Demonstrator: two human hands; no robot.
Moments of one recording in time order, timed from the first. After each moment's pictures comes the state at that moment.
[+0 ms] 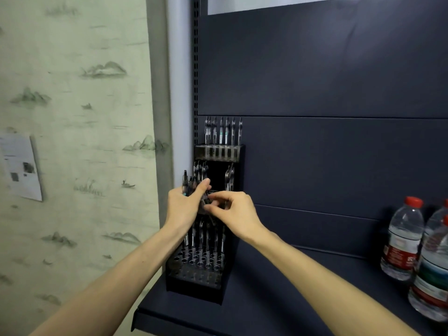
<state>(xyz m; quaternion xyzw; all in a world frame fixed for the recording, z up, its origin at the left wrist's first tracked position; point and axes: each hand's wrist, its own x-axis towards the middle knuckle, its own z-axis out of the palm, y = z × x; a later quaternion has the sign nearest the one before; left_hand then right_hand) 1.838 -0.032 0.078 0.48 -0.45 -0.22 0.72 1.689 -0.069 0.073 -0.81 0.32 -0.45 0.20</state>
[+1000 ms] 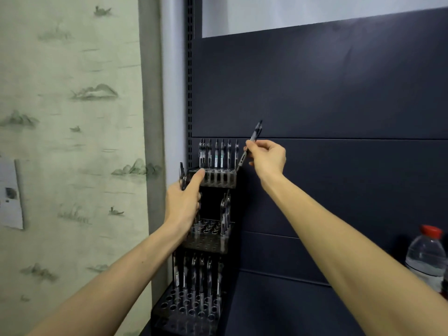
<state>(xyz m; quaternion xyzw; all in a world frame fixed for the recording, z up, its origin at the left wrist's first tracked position) 1.828 -0.061 0.150 0.47 -0.43 -0.23 0.73 1.672 -0.186 0.222 -0.54 0.34 -0.69 0.34</state>
